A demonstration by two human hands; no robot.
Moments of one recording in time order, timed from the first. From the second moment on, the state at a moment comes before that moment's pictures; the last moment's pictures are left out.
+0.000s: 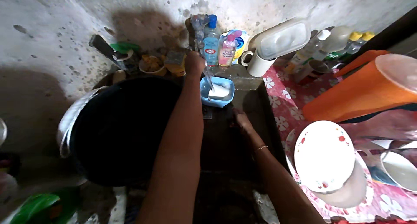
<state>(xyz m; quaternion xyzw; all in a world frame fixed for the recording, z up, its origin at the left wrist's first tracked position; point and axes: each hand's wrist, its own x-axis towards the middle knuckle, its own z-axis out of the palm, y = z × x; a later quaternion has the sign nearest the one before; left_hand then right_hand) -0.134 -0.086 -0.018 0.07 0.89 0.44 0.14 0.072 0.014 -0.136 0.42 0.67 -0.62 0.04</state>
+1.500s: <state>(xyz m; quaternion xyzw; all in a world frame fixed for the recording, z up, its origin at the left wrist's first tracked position) -0.065 -0.132 0.045 0.42 0.88 -0.09 0.20 0.119 0.036 -0.168 0.43 0.54 -0.71 -0.12</state>
